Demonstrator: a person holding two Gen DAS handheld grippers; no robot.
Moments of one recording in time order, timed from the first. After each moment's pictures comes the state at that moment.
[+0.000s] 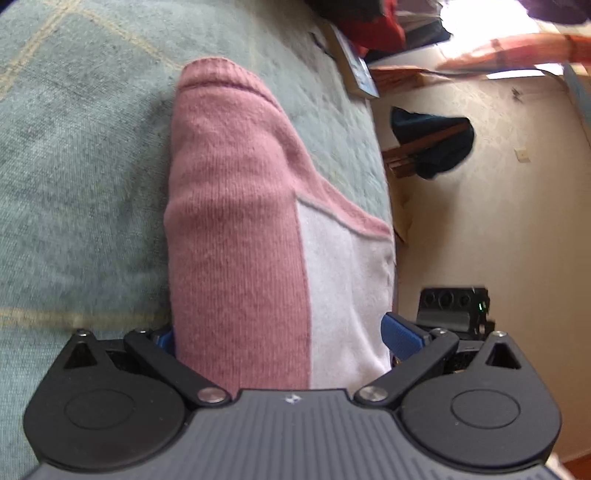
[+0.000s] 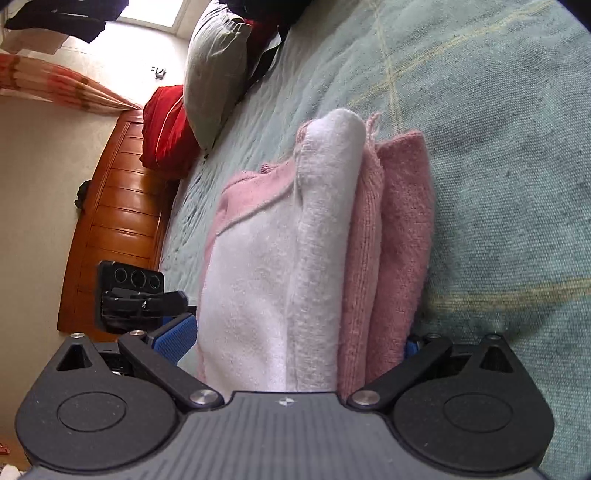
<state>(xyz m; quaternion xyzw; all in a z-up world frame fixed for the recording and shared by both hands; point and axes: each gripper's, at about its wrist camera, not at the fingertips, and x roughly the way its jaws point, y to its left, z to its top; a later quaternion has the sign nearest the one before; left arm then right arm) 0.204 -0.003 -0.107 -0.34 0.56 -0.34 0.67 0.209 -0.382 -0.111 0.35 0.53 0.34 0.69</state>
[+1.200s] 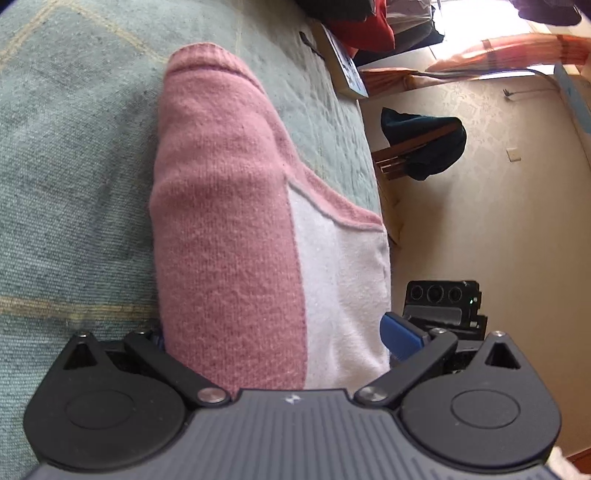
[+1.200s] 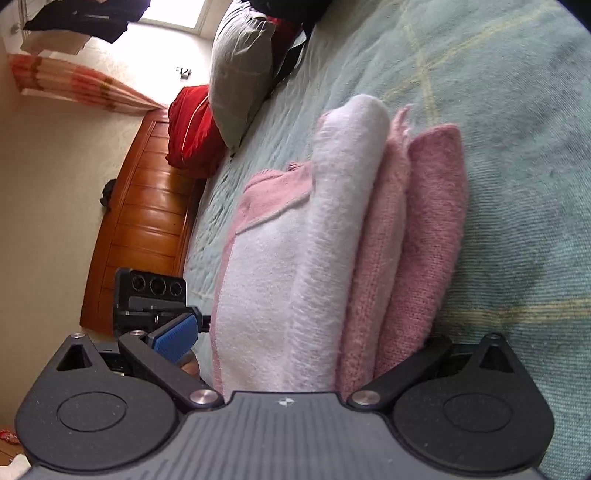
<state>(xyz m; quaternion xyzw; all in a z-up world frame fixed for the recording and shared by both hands) 0.199 0.001 -0.104 -0.37 0.54 -0.34 0.67 0.223 -0.367 -0.116 0.38 0.51 0.38 0.68</state>
